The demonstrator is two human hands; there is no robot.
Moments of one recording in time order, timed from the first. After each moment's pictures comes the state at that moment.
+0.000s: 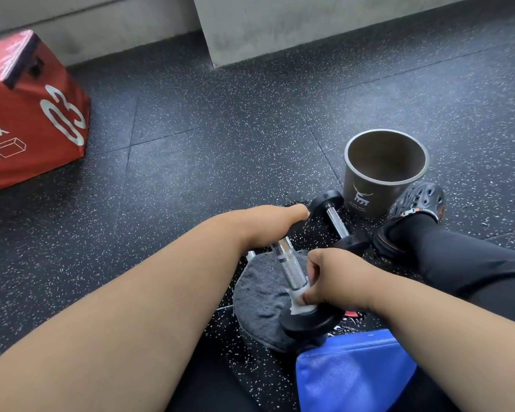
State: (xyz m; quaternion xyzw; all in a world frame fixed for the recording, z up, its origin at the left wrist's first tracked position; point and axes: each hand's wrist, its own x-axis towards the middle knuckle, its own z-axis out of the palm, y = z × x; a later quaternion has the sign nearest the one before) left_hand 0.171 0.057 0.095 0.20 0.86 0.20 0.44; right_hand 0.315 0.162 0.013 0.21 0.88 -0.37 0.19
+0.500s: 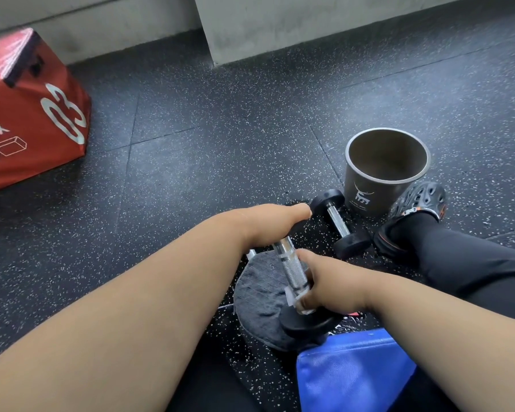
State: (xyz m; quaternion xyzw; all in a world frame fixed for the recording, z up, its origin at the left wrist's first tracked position) left_hand 0.174 0.056 0.102 0.22 0.86 0.19 0.43; right_hand 0.311 0.158 0.000 0.14 0.84 -0.46 0.24
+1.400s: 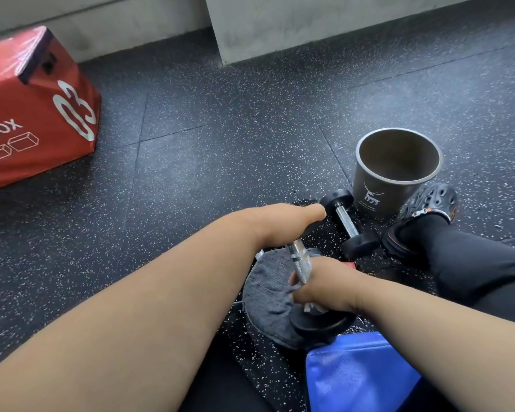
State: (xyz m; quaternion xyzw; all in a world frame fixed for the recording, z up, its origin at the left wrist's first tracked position) left_hand 0.171 0.054 0.089 0.24 0.86 0.19 0.42; right_hand 0.295 0.132 -0.008 0.19 0.85 -0.43 0.23
